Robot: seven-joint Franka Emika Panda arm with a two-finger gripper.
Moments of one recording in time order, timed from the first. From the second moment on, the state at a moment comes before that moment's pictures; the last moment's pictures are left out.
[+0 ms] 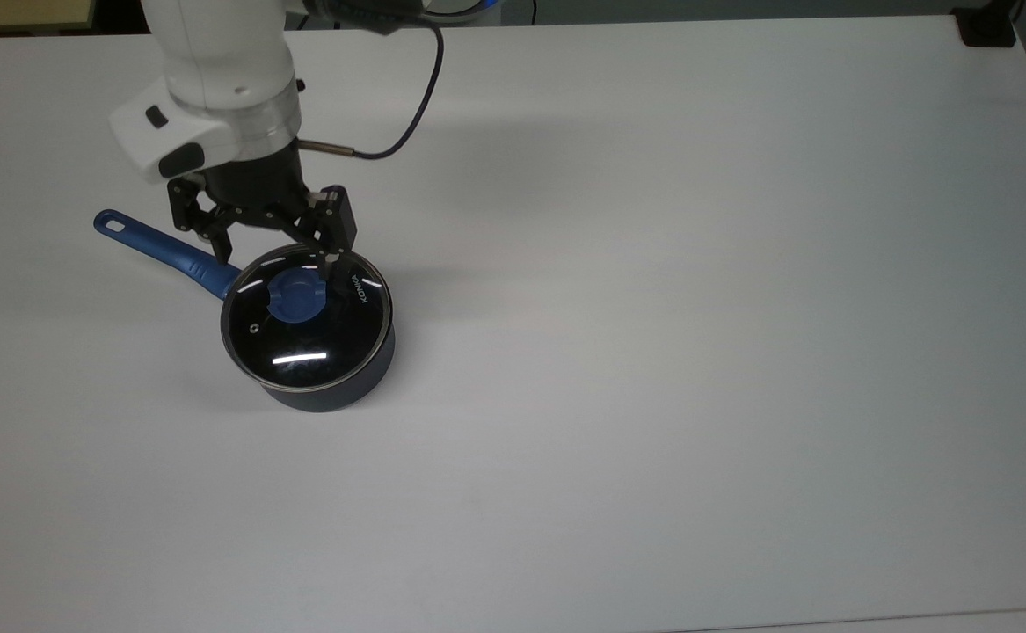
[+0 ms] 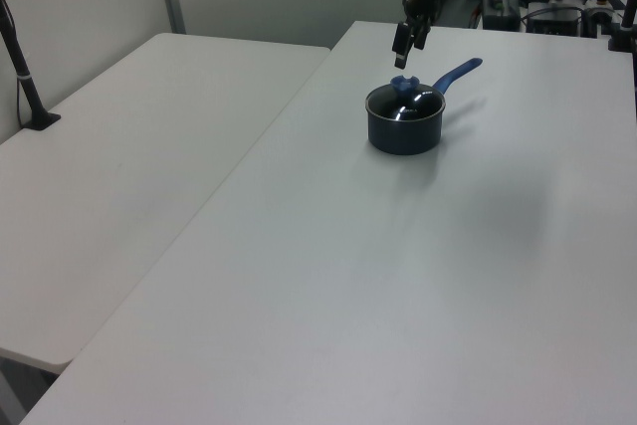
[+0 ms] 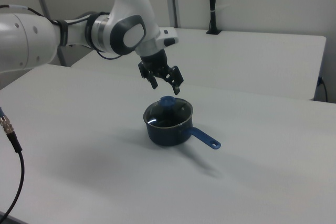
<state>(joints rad) 0.03 0.35 -0.19 -1.55 0.01 2.11 -0.04</state>
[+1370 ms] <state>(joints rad) 0.04 0.42 -0.18 -1.55 0.01 2.13 -0.16</state>
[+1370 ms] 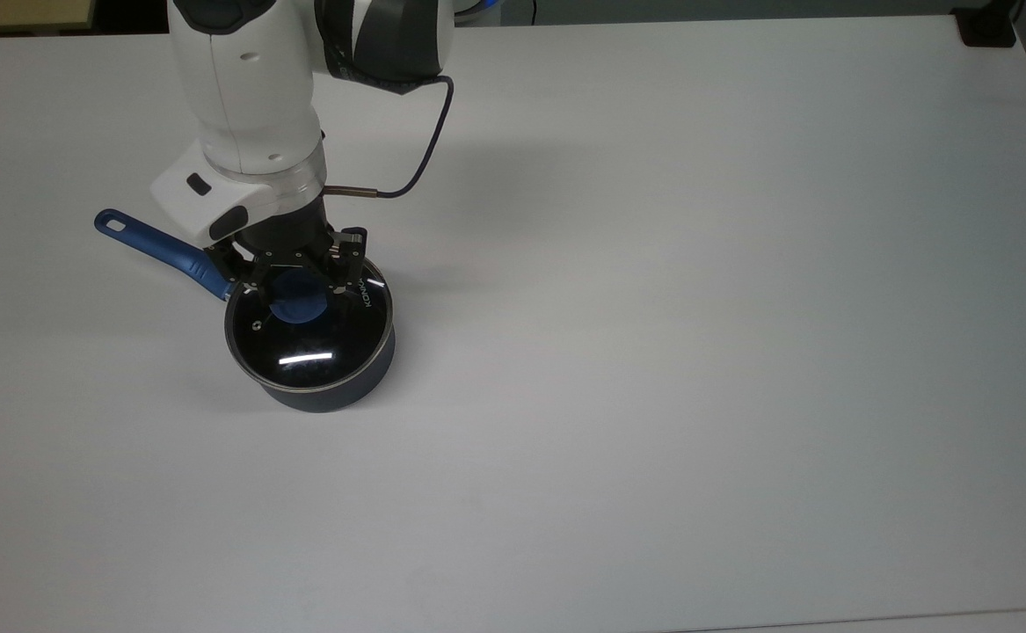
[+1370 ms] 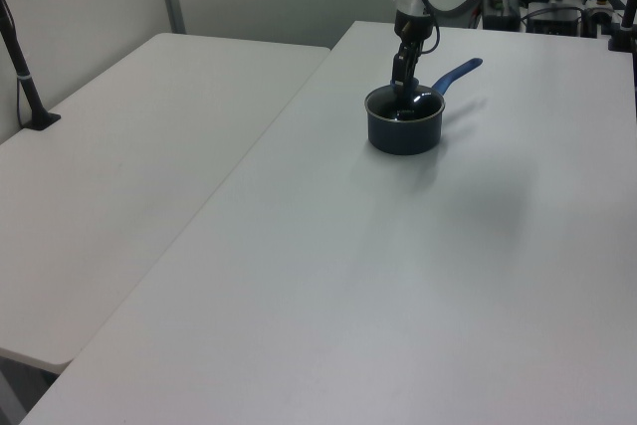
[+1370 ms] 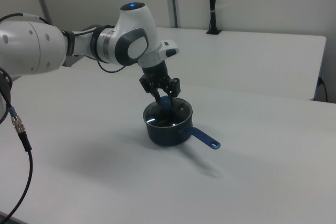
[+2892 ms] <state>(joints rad) 0.03 0.28 -0.19 -1.54 0.01 2.03 -0.17</state>
